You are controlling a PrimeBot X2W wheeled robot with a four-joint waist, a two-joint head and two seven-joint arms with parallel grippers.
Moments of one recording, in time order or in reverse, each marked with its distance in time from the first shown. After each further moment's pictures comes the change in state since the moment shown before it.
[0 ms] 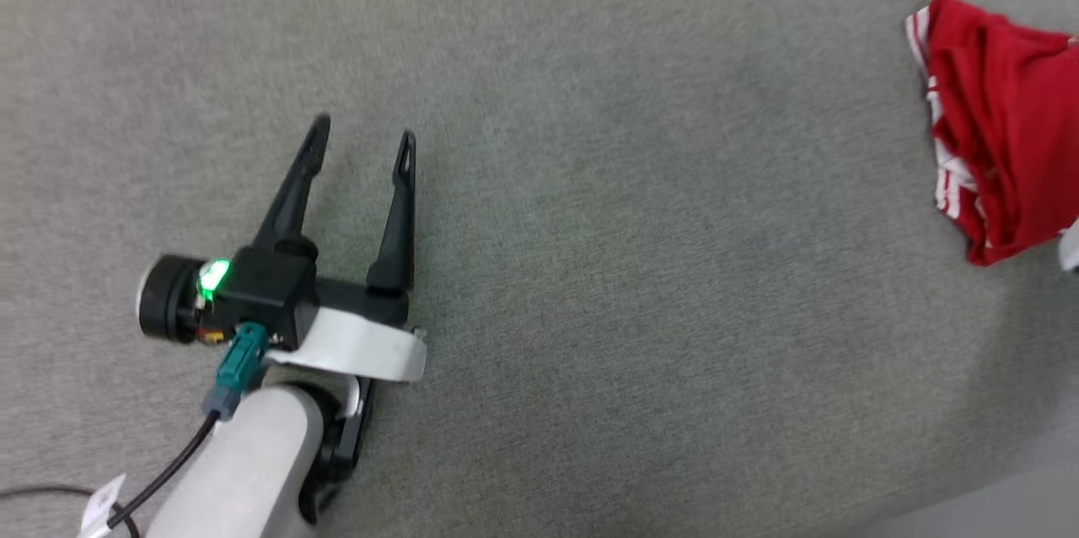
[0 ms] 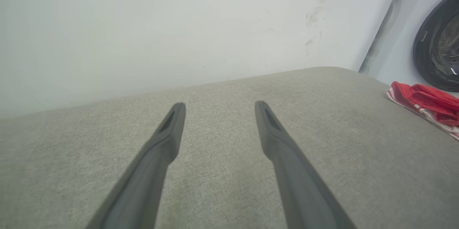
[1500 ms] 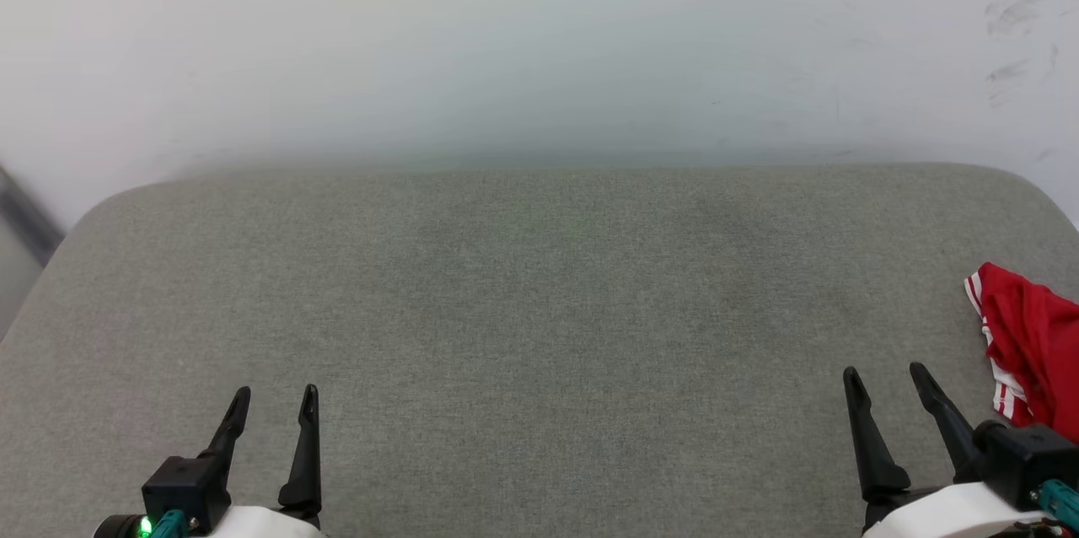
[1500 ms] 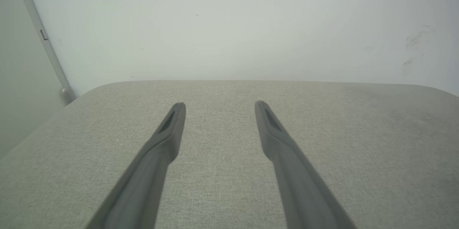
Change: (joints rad) left arm 0.448 -0.003 0.193 0.157 -0.128 -0.088 -0.061; right arm 0.935 0.293 0.257 -1.090 0.189 0.000 0.222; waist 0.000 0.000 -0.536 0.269
